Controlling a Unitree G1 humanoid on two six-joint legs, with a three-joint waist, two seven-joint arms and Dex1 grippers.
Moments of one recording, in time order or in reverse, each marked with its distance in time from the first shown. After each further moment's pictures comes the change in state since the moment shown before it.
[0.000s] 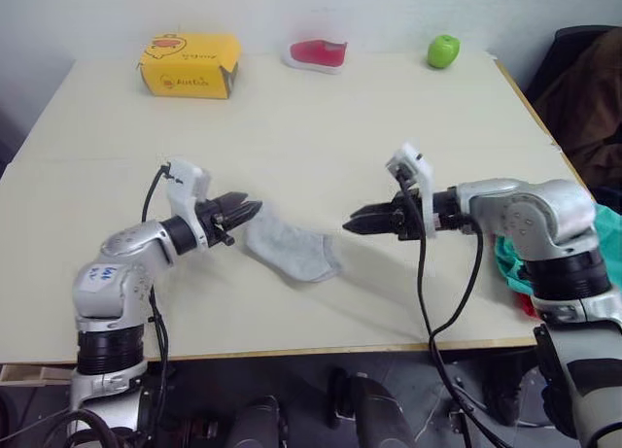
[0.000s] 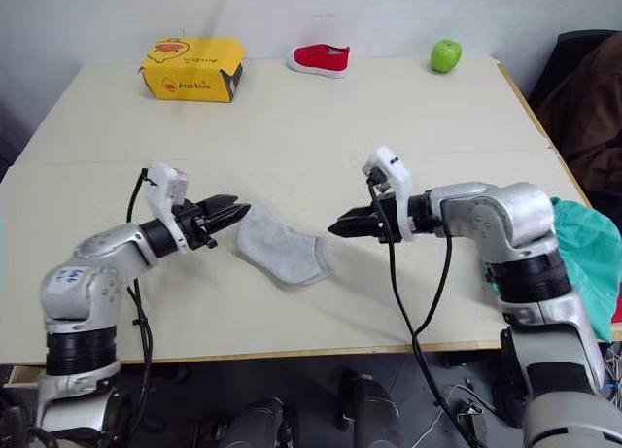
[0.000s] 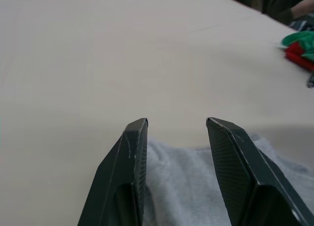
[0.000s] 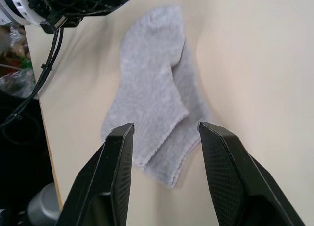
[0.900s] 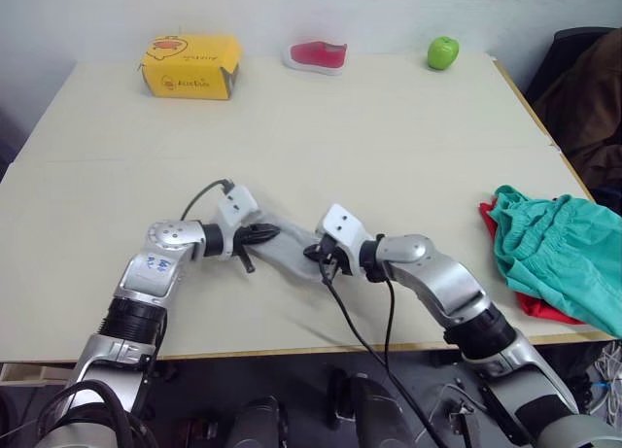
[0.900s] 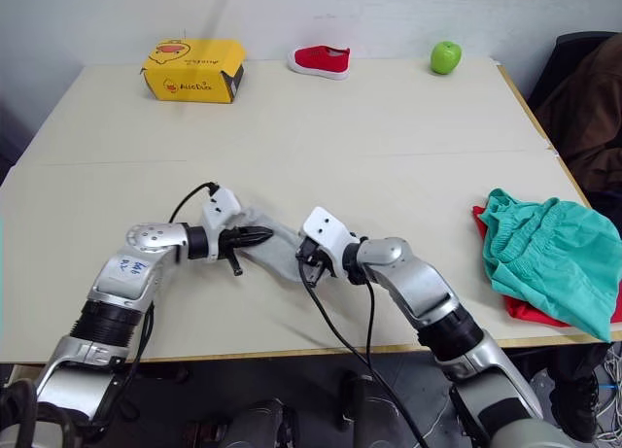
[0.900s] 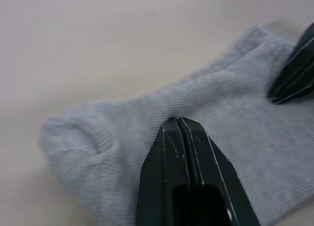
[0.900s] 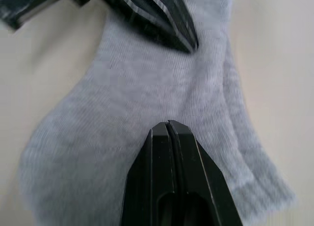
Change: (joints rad) left arm -0.118 0.081 -0.344 0.424 0.290 -0.438 -0.151; right arm 0.235 0.238 0.291 -0.064 -0.481 -0.409 -0.160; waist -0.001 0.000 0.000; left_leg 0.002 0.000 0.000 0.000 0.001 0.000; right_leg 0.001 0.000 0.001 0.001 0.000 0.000
